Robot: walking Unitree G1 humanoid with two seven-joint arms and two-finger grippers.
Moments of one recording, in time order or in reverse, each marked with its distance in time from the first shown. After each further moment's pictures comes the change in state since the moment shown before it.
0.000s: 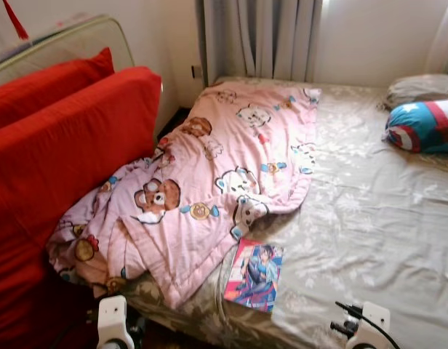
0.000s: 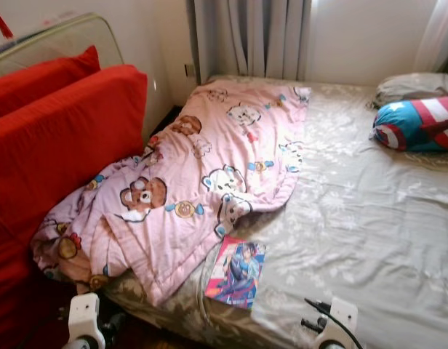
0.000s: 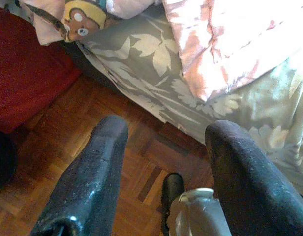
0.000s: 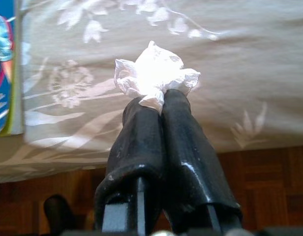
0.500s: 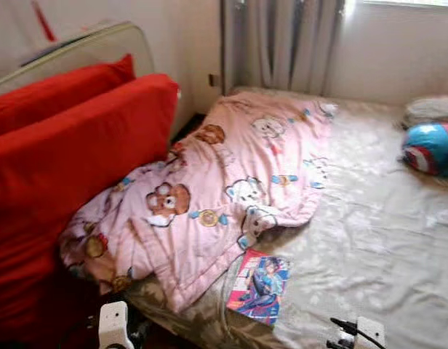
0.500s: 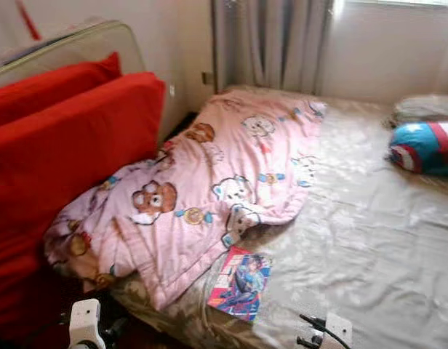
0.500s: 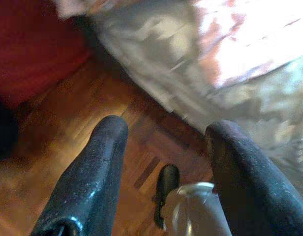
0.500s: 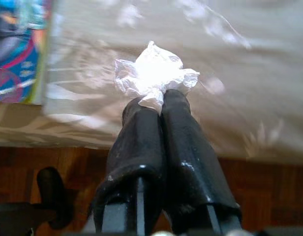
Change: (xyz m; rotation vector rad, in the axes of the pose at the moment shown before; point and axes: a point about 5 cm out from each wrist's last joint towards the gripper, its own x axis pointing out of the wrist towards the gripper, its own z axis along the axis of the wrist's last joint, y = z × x) left arm -0.004 0.003 -0.013 -0.004 0.057 0.010; right arm -0.006 -0.011 -0.019 -0.057 0.089 0.022
